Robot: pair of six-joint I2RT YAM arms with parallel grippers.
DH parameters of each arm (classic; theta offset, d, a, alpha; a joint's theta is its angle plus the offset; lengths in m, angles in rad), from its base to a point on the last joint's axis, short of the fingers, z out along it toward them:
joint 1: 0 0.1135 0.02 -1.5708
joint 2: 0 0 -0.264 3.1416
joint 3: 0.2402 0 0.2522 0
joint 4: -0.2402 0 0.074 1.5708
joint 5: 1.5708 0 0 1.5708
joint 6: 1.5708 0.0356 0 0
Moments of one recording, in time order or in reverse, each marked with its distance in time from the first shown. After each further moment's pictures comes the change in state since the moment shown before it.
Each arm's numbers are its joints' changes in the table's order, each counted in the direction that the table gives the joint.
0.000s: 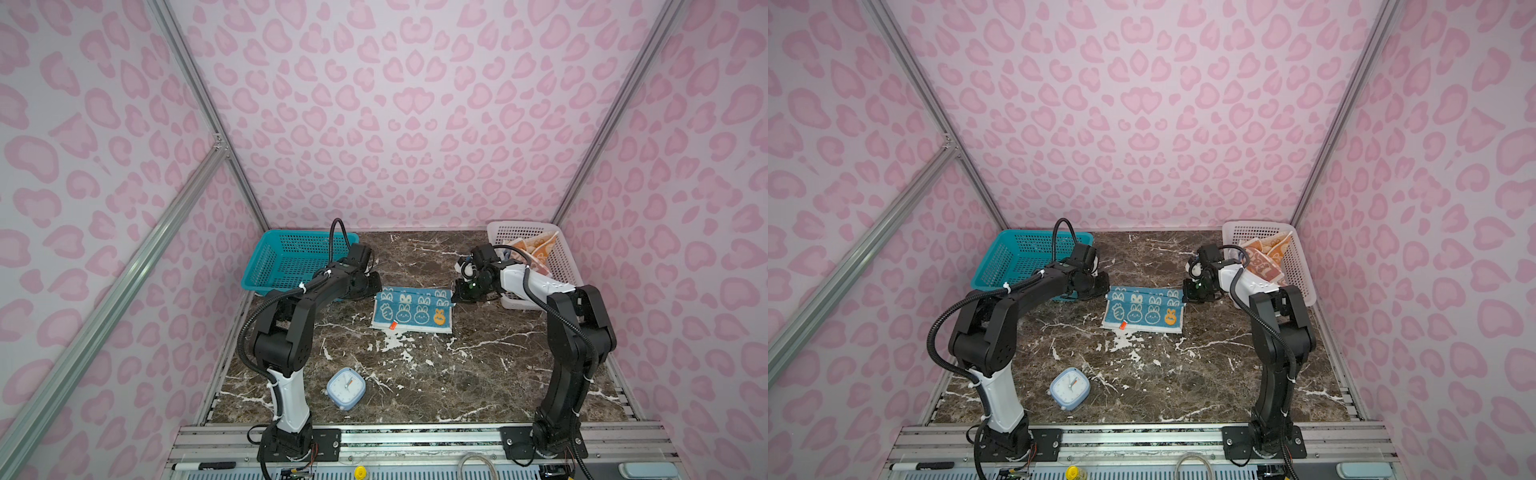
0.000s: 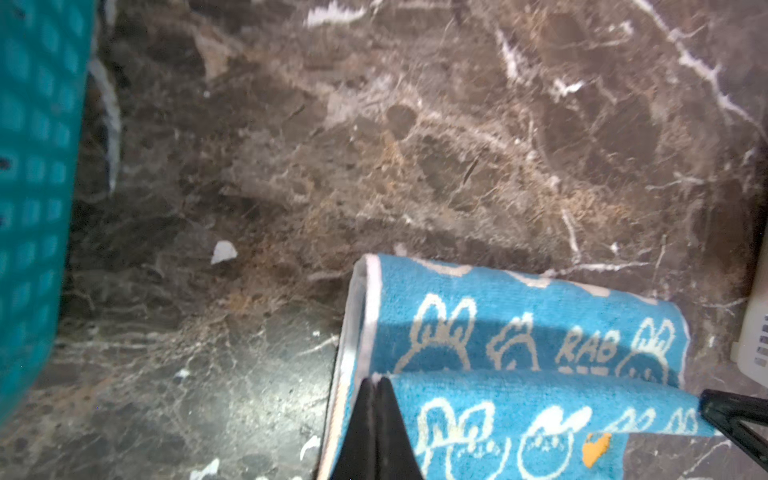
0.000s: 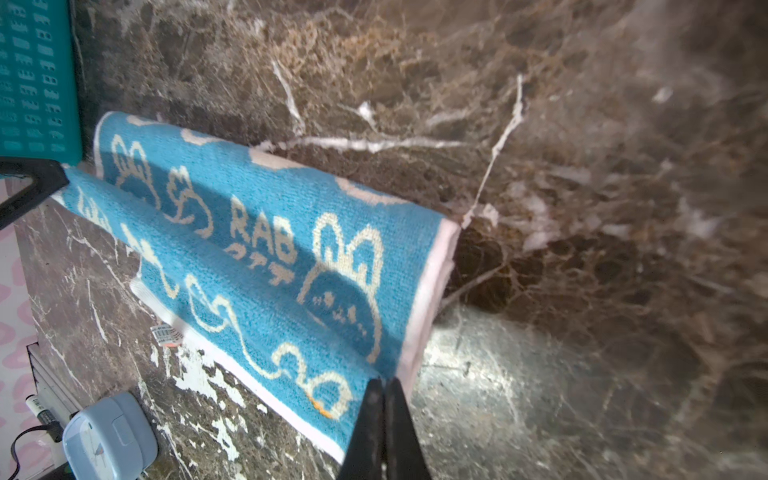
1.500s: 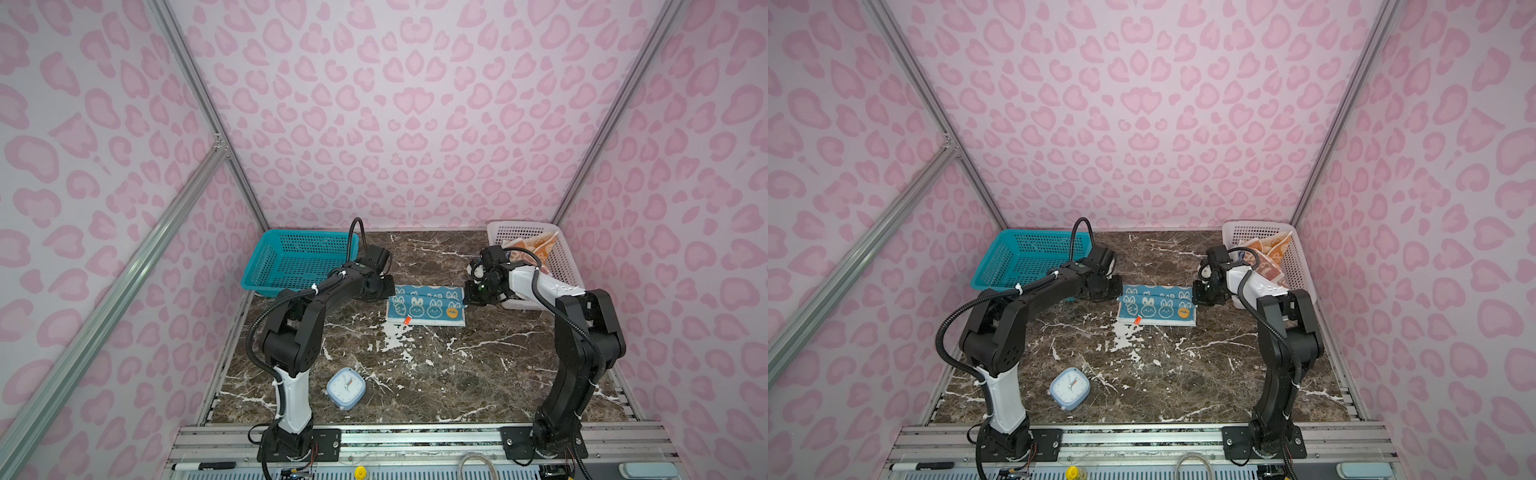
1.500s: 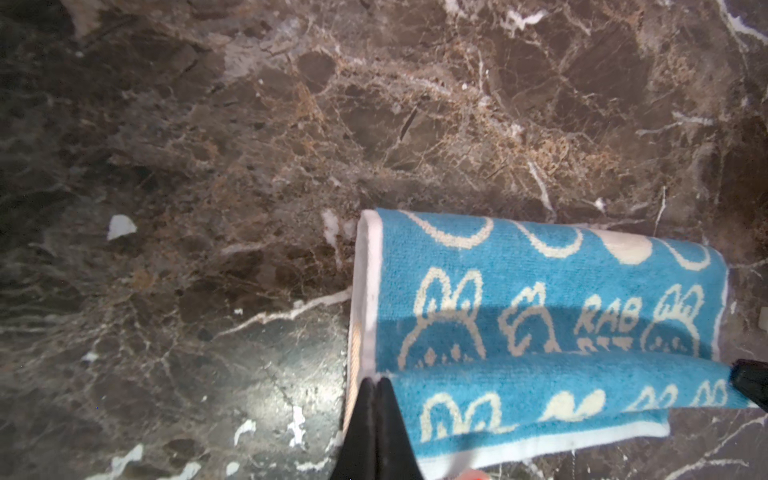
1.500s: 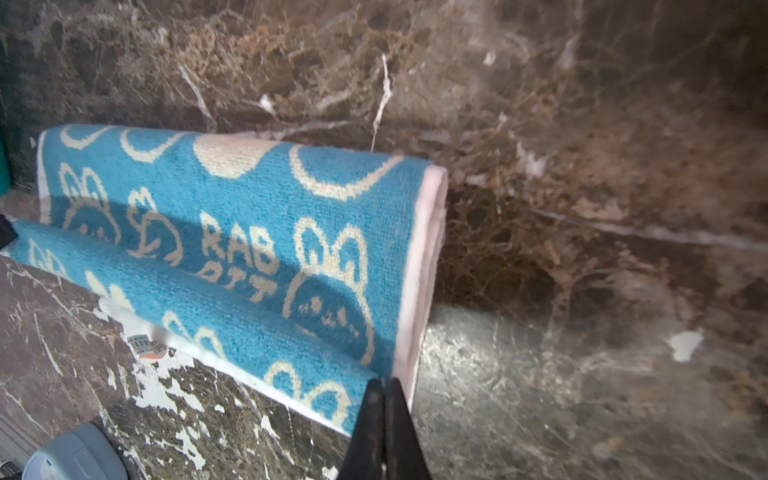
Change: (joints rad) left arm -0.108 0.024 0.073 -0.060 -0.060 -0.001; right arm -0.045 -0.056 -0.044 -0.045 0.091 0.016
